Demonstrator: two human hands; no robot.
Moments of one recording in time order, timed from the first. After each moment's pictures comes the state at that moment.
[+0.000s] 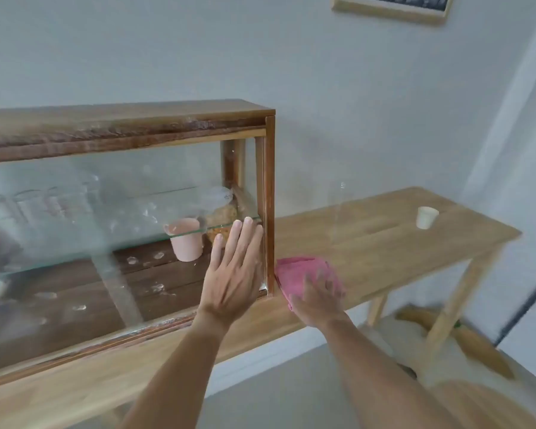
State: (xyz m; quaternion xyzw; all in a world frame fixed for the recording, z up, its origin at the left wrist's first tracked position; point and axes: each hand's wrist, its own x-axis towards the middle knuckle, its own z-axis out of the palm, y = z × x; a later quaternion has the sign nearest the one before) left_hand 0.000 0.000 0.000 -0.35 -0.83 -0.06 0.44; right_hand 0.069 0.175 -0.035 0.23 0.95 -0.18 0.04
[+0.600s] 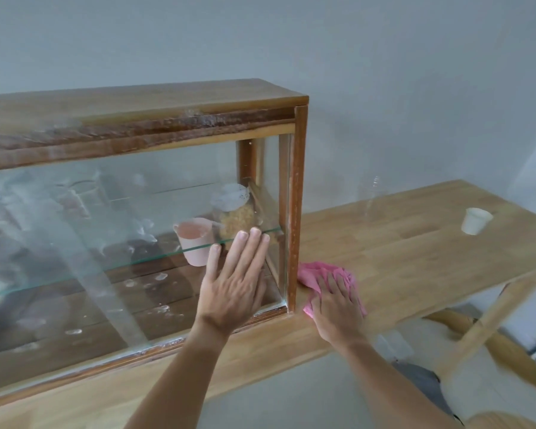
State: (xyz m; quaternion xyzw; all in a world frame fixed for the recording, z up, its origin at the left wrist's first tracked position) left_hand -0.066 -0.007 -0.025 -0.32 -0.79 0.03 0.52; right_hand 0.006 0.211 -0.105 0.18 0.98 -0.06 -0.04
